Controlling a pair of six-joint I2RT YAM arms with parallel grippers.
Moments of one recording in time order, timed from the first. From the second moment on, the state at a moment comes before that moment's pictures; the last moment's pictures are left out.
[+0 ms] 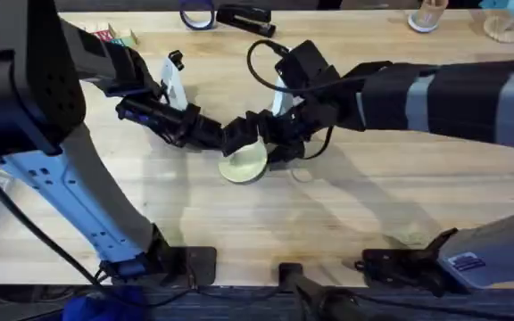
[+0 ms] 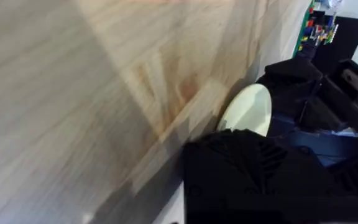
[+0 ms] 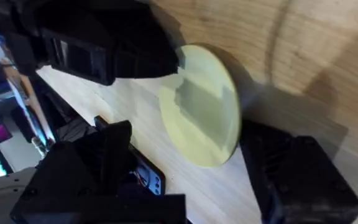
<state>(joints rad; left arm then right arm) 0.18 2.07 1.10 -1.14 0.96 0.61 0.67 1.74 1.00 -0.37 -0.61 0.71</state>
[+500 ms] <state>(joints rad) 0.18 2.07 1.10 -1.14 0.96 0.61 0.67 1.74 1.00 -0.38 -0.61 0.73</state>
